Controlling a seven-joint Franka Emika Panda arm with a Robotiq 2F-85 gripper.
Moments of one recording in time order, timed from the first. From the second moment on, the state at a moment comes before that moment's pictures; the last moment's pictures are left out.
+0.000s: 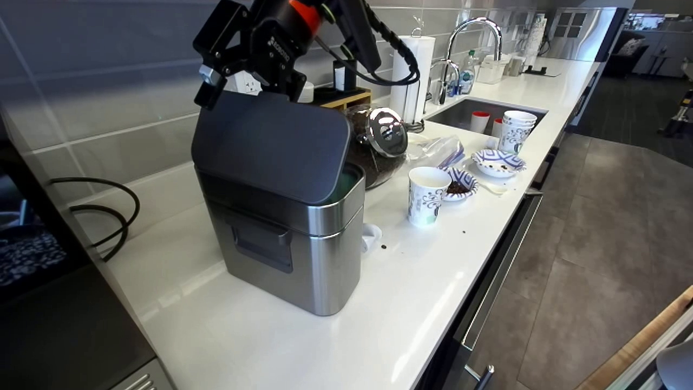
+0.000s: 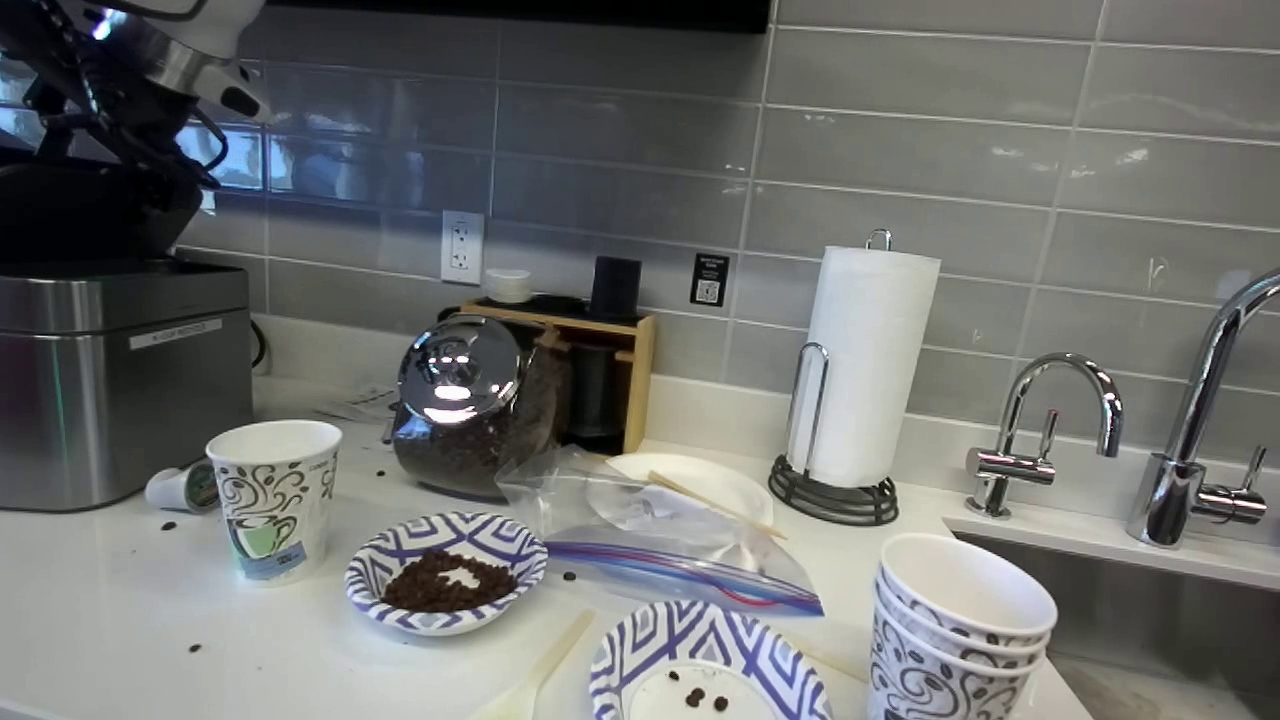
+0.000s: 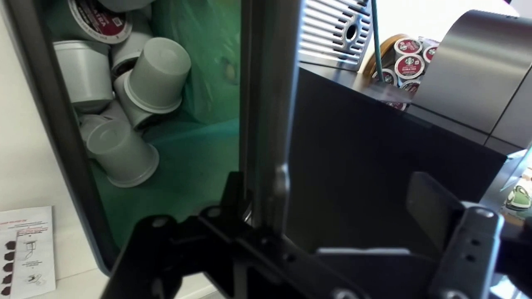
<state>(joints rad) 0.38 0.20 0.37 -1.77 0.66 2.20 -0.23</state>
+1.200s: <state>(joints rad) 0.38 0.18 0.39 -1.75 0.77 2.09 -0.30</state>
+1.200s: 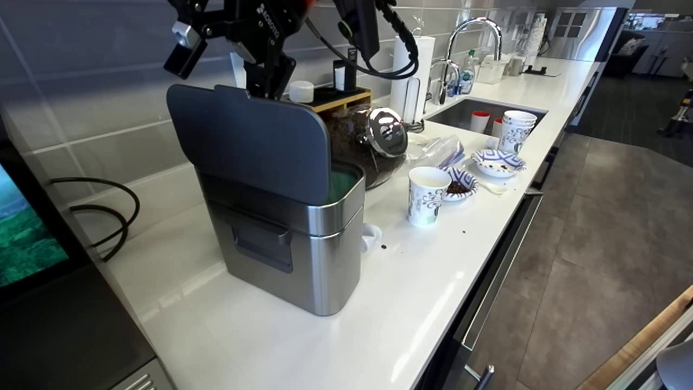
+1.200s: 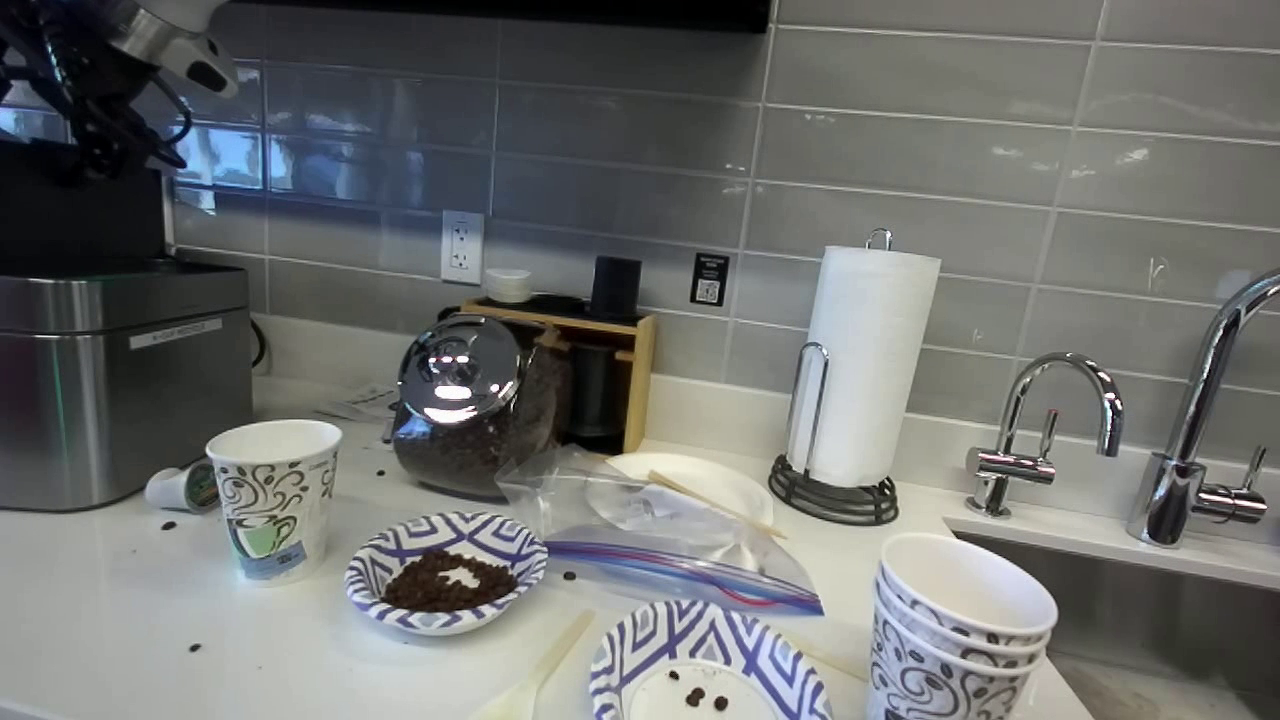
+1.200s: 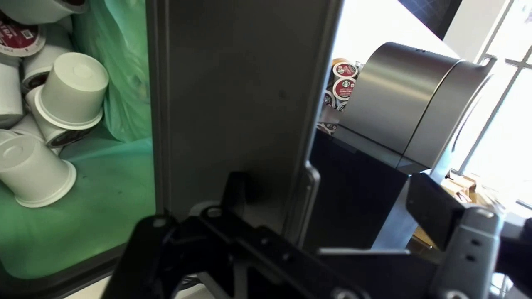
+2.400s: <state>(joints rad) 0.37 0.20 0.36 -1.69 0.70 1.97 -0.23</state>
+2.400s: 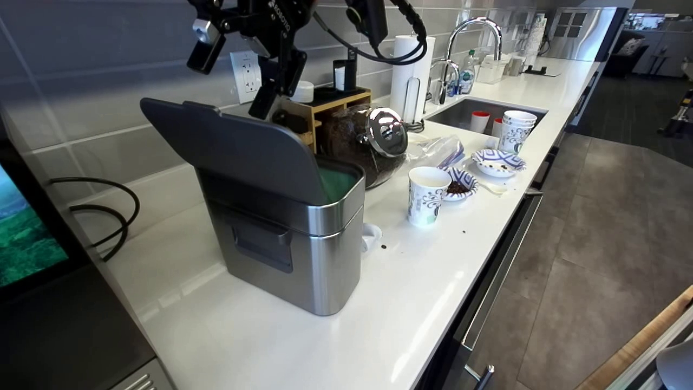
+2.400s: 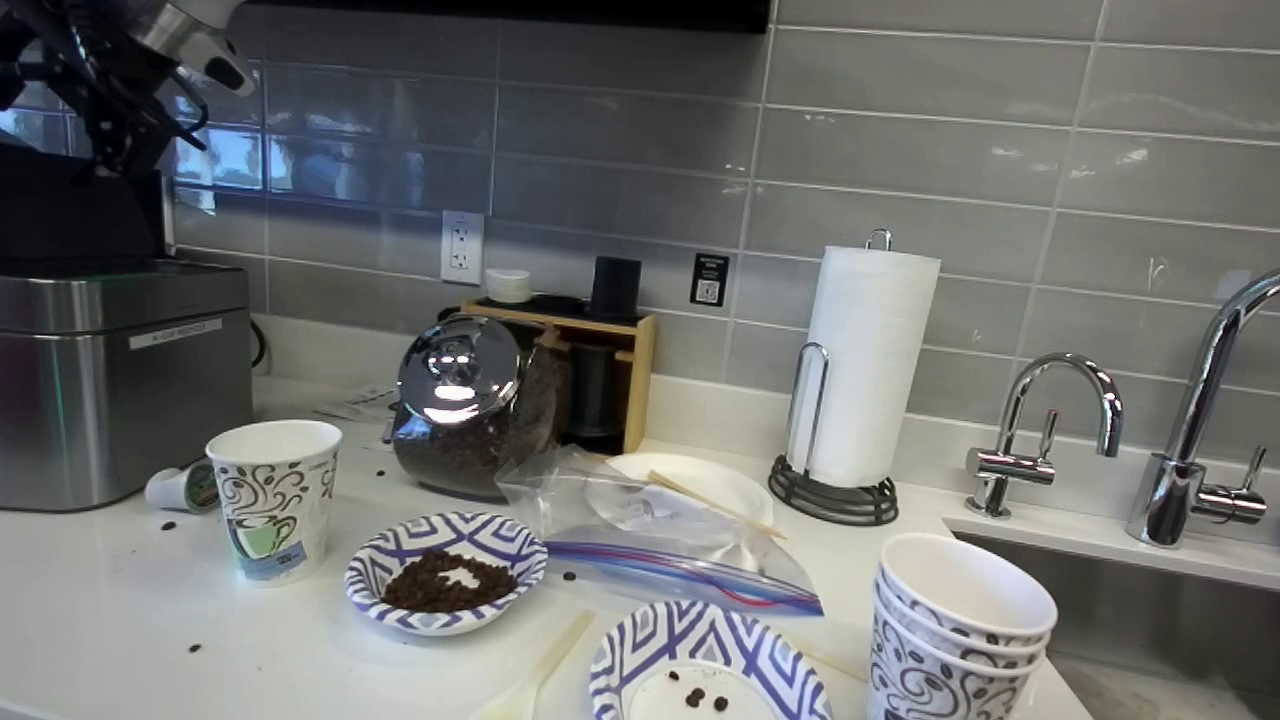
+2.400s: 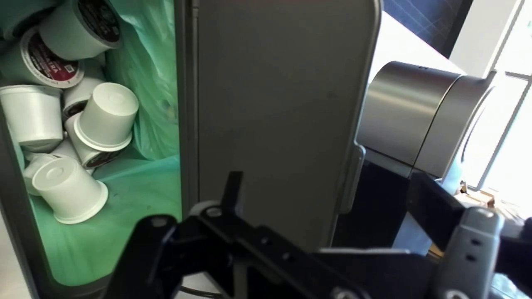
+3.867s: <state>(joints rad) 0.34 -0.15 0.33 -2.11 0.55 2.33 0.10</state>
